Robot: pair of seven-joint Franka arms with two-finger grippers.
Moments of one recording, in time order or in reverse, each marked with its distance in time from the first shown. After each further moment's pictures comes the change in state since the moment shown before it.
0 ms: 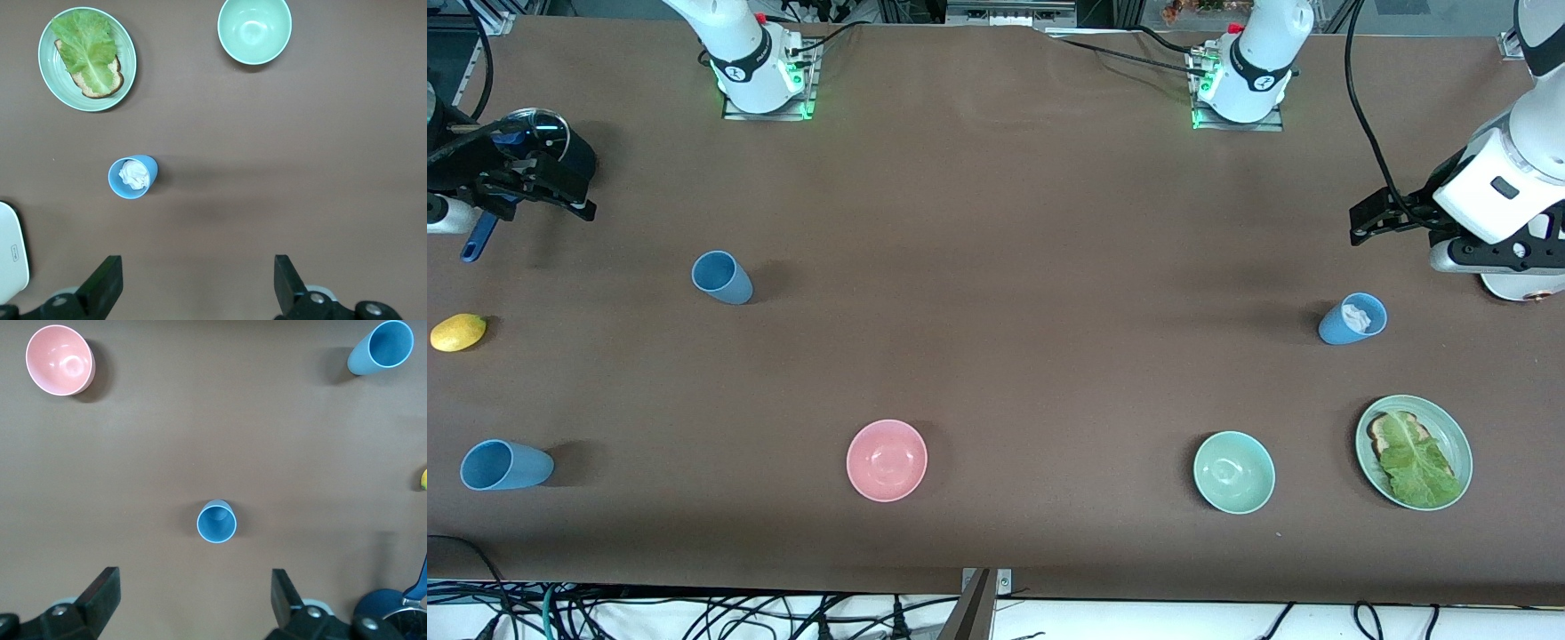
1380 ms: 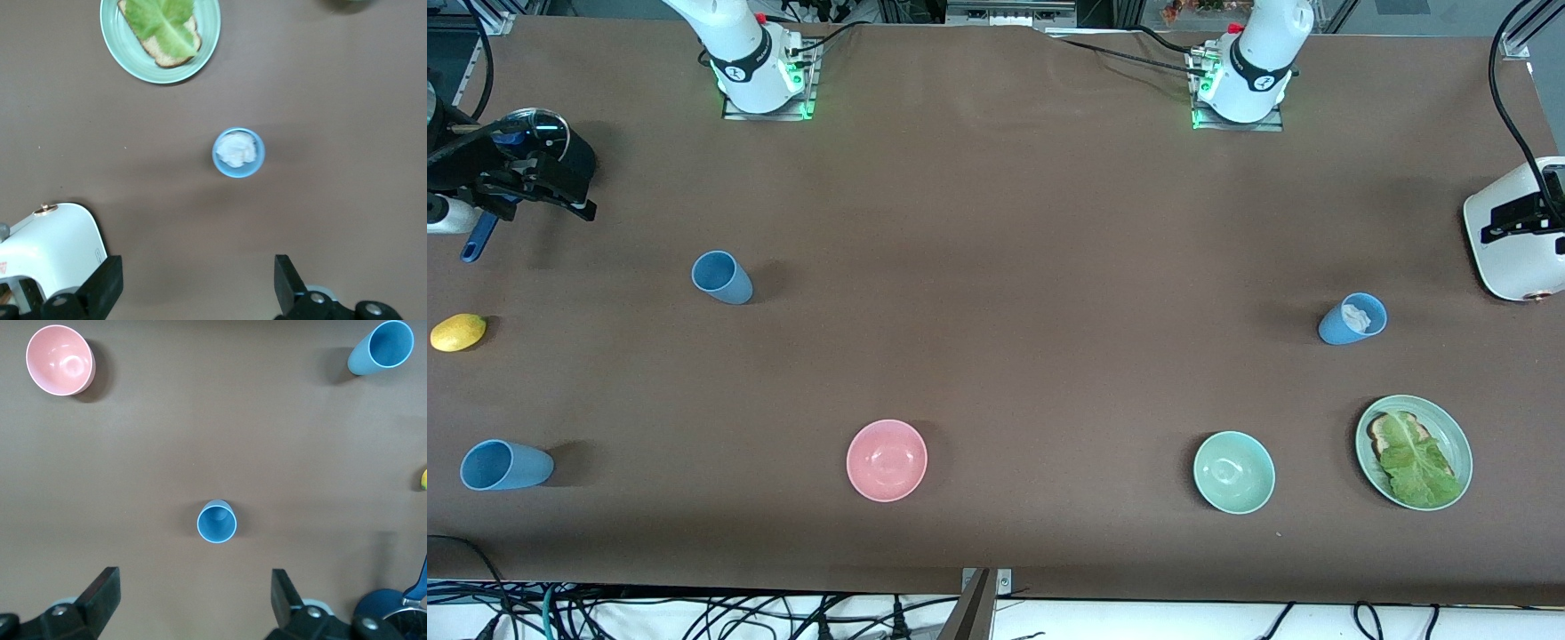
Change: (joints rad) left arm 0.007 0.013 0.384 -0.184 0.001 0.154 0.504; right arm 0.000 0.000 0.001 0.000 0.000 0.000 0.000
